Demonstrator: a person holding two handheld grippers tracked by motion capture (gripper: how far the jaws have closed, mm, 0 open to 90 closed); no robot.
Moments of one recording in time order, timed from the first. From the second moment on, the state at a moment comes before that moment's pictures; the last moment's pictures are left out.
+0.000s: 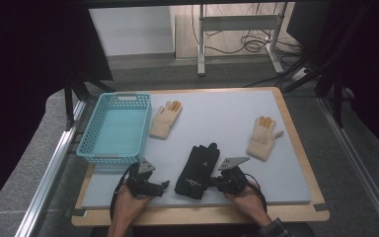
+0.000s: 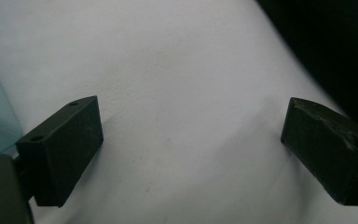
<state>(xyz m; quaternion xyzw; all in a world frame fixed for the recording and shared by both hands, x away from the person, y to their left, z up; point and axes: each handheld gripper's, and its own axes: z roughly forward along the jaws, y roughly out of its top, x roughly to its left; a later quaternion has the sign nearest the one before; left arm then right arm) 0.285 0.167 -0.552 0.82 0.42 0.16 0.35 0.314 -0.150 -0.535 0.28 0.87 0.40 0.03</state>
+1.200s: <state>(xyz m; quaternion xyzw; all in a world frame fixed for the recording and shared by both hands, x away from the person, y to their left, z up) 0.284 0.167 -0.554 0.81 0.43 0.16 0.36 0.341 -0.250 -0.517 0.38 0.83 0.37 0.18</state>
